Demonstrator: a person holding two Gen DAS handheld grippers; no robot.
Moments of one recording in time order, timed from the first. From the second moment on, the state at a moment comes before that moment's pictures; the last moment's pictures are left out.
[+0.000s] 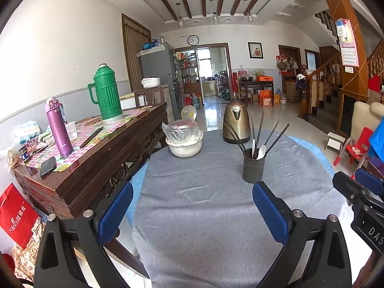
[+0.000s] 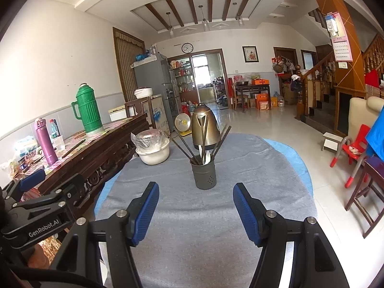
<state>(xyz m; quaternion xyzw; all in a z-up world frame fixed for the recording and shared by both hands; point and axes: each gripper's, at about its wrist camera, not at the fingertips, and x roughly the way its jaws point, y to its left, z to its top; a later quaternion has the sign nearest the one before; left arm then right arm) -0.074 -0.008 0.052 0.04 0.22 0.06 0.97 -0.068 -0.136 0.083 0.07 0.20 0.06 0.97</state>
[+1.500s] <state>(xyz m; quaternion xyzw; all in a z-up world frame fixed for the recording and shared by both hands) -0.052 0.022 0.039 0.02 0.23 0.07 0.97 -0.044 -0.122 0.089 0.06 0.21 0.04 0.98</state>
